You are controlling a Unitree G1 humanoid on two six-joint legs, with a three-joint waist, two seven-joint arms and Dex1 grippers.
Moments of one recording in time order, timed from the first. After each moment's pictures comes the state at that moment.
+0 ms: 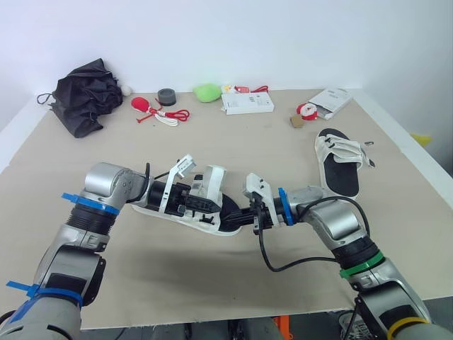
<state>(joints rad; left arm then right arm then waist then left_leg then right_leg) -0.84 0.53 -0.21 0.26 -0.65 1.33 -1.19 -0.62 -0.50 0.35 0.04 0.30 0.67 1.15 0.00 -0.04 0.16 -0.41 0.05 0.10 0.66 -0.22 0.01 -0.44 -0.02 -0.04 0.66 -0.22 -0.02</state>
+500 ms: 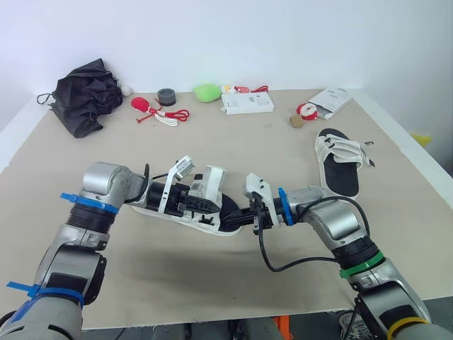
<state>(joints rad) -0.85 0.52 -0.16 0.30 -0.71 1.45 -1.12 -0.62 -0.50 0.35 0.04 0.30 0.67 1.15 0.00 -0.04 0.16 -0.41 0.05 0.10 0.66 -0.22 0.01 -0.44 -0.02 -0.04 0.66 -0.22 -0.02</state>
